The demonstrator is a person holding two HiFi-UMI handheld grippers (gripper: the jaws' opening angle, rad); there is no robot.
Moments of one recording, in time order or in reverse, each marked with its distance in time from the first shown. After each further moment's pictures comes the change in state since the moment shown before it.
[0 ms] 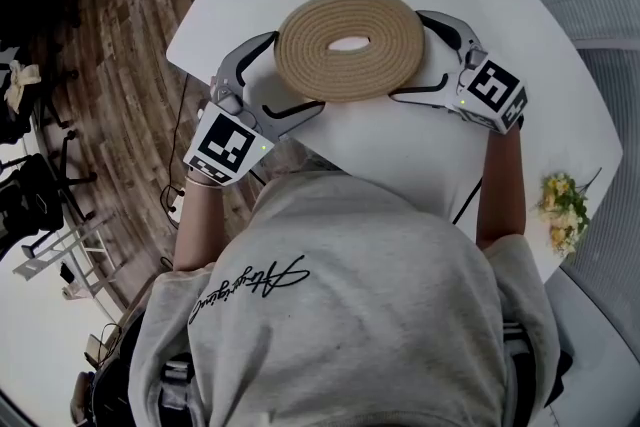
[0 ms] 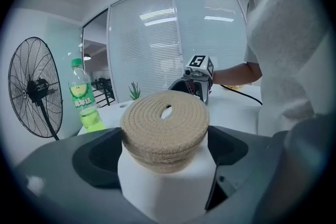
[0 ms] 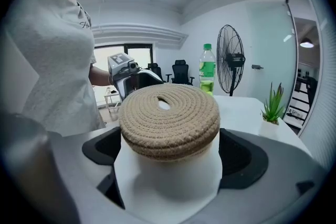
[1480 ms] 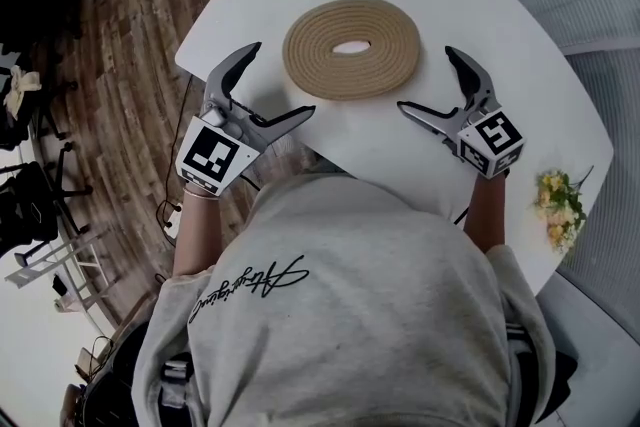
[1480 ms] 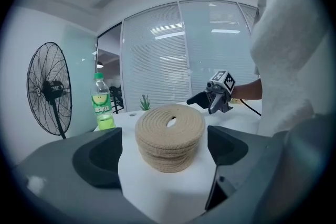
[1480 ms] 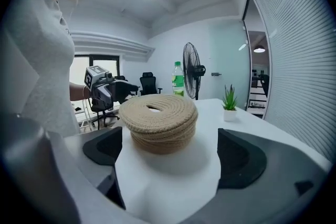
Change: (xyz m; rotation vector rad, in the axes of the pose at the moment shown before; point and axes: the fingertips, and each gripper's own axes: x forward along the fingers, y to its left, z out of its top) left arm -0.043 0.006 0.012 -0.067 -0.135 0.092; right arm -0.049 0.015 -0.009 0.211 -0.132 -0.370
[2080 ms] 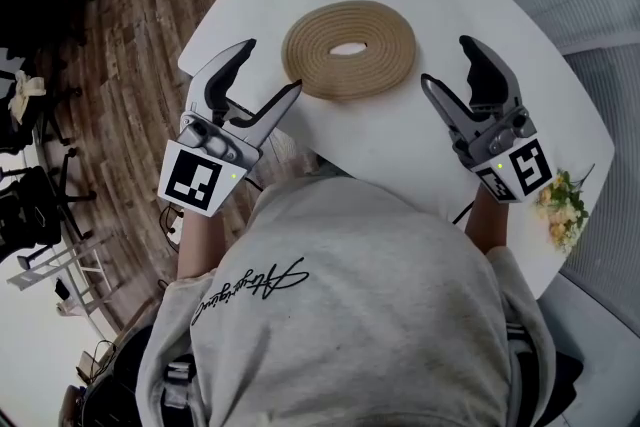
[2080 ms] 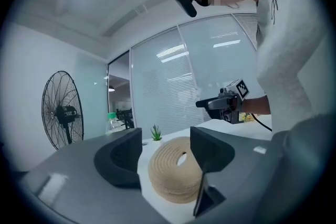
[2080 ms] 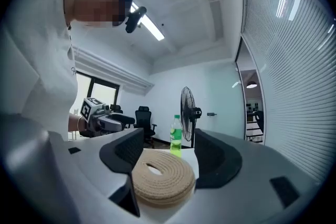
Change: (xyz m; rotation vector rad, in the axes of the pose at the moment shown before) left arm -0.034 0.012 0.083 -0.001 -0.252 0.167; right arm -0.061 0.018 0.122 -0.063 -0.432 -0.076
